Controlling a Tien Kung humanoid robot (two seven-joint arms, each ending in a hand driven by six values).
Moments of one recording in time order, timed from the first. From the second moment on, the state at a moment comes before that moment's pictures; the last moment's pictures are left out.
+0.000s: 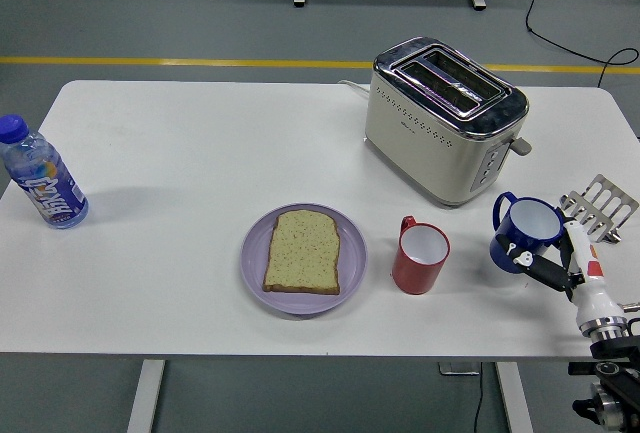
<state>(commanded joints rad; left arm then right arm) -0.19 0.02 -0.50 -0.25 -0.21 0.22 0.03 0.23 -0.32 0.83 0.95 -0.89 -0.40 0.65</state>
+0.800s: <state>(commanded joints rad) -0.19 0.02 -0.51 -0.25 -0.20 0.22 0.03 0.27 -0.31 0.75 0.87 -0.79 -0.41 0.65</state>
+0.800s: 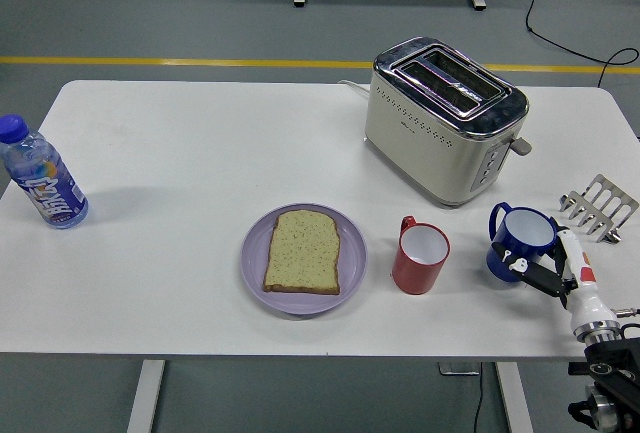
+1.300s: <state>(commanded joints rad) -0.19 0.01 -0.53 -0.25 -0.16 0.22 0.04 0.28 -0.31 0.72 0.86 -0.69 -0.44 0.65</state>
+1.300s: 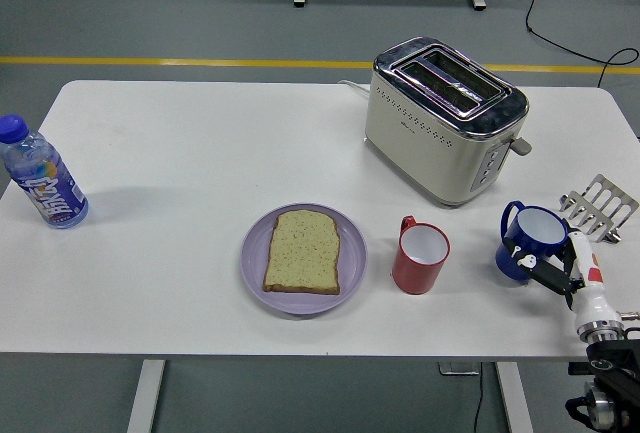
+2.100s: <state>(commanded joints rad) -0.19 0.01 -0.52 -0.25 -0.18 0.22 0.04 0.32 -0.31 0.64 0.83 -0.72 -0.41 0.65</state>
